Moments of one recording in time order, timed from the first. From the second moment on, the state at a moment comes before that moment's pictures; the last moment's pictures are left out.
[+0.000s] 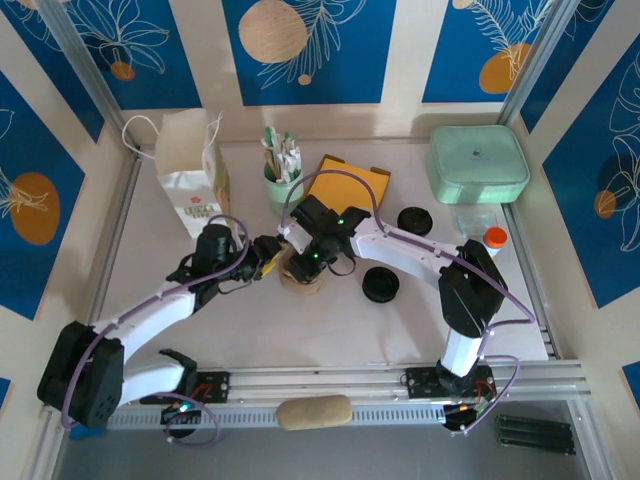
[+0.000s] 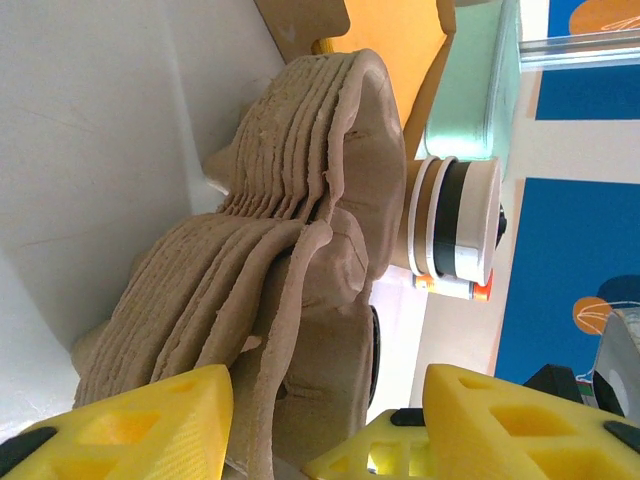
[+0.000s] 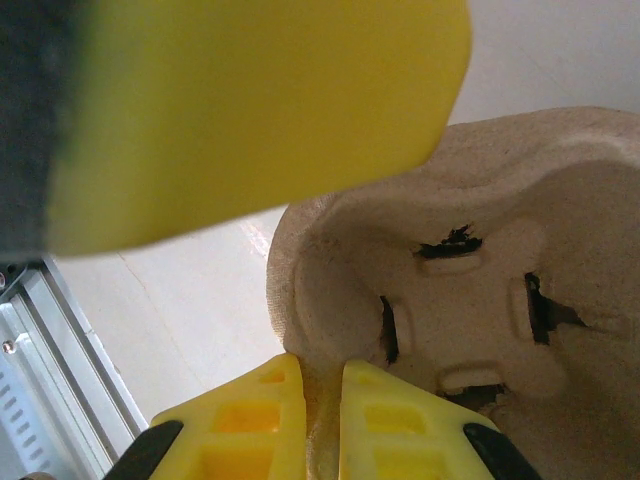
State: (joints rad) left arm -0.44 1.17 0.53 0.10 0.46 -1.20; right arm 0.86 1.76 1.40 -0.79 -0.32 0.07
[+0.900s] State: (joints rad) left arm -0.46 1.23 0.53 0.15 0.45 -1.21; right arm 0.85 1.76 1.40 -0.78 -0.34 0.07
